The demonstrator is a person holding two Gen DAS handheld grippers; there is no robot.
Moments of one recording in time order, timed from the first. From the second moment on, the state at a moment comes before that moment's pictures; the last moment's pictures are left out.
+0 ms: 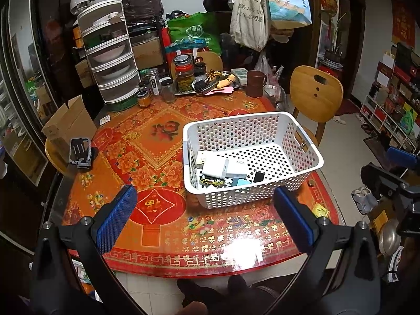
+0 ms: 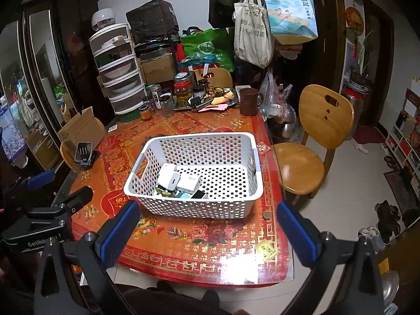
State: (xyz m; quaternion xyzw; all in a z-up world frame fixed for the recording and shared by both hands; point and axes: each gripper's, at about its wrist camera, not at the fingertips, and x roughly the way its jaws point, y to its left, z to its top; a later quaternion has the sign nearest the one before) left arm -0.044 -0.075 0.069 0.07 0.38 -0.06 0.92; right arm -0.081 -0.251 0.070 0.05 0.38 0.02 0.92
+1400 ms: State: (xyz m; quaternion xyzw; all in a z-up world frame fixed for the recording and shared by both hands) left arm -0.044 -0.073 0.067 0.07 0.39 -0.06 0.92; right arm -0.080 -0.237 0.073 0.05 0.38 0.03 0.93
